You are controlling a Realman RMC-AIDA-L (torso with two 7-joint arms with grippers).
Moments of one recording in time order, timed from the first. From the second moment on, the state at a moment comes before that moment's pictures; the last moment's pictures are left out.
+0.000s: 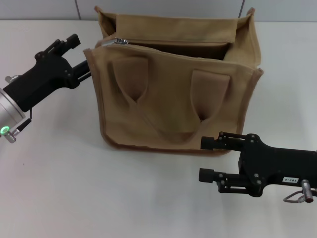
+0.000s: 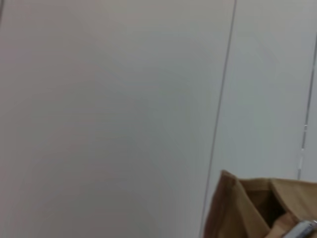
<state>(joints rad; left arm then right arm) -0.46 -2.08 0.53 0.33 1.56 1.44 -0.92 0.45 2.09 -0.82 -0.40 -1.84 -1.78 1.09</state>
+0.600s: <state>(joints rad) -0.47 -2.08 0.54 0.25 1.44 1.43 -0.85 0.44 2.09 -0.82 -0.40 -1.83 -1.76 1.09</state>
